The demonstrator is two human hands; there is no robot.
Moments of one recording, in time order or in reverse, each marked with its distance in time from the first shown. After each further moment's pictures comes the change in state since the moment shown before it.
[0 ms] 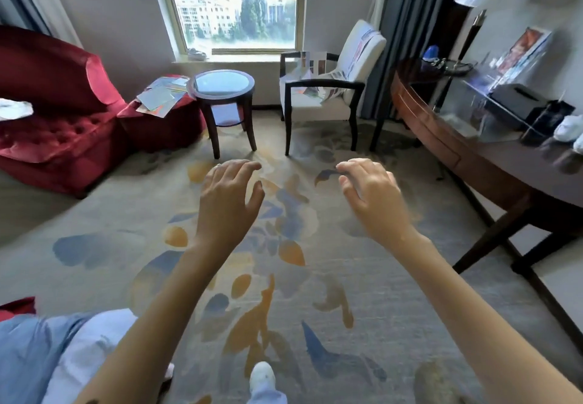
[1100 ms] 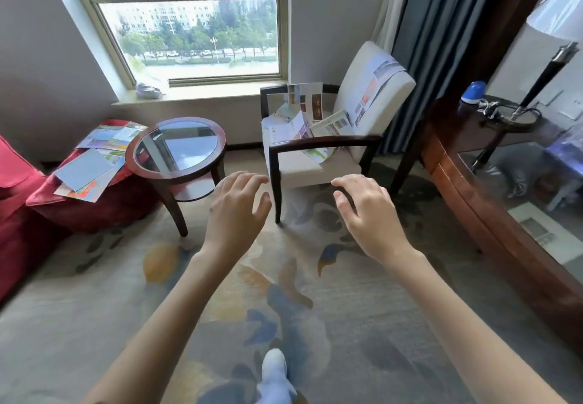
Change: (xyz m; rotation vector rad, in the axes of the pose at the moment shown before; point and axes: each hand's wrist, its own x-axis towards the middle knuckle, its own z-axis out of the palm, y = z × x) left_hand 0.651 -0.155 0.343 -0.038 -0.099 0.035; right_hand 0.650 0.236 0.207 0.024 -0.043 0.101
